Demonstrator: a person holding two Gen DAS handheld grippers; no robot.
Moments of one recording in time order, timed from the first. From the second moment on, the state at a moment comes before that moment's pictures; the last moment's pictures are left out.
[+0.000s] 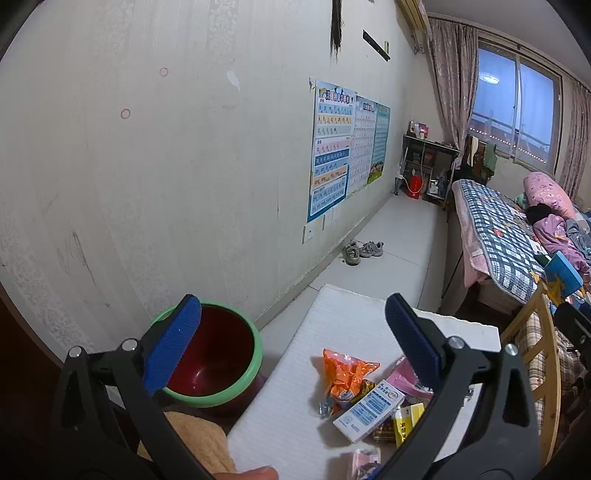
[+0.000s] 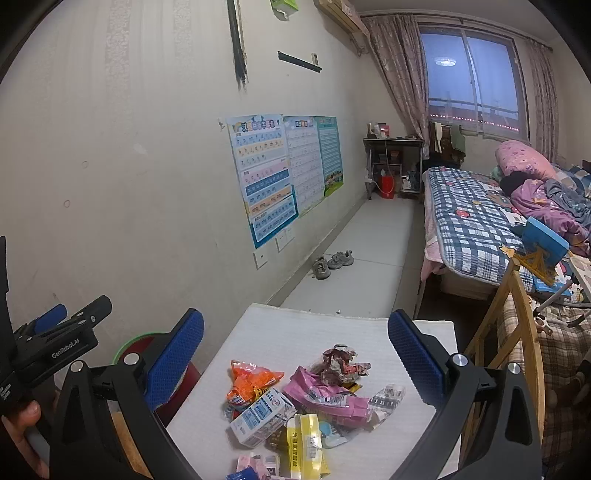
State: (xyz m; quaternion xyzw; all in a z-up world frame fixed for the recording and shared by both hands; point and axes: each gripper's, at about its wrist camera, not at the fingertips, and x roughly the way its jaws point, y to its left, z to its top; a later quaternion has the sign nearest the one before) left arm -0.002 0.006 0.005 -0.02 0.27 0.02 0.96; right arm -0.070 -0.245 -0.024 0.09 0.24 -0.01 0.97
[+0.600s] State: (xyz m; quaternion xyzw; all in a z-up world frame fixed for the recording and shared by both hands) left arm -0.001 0.004 0.001 -0.02 0.27 0.02 0.96; right arm -0.071 -0.243 -0.024 0.09 0.24 0.00 0.97
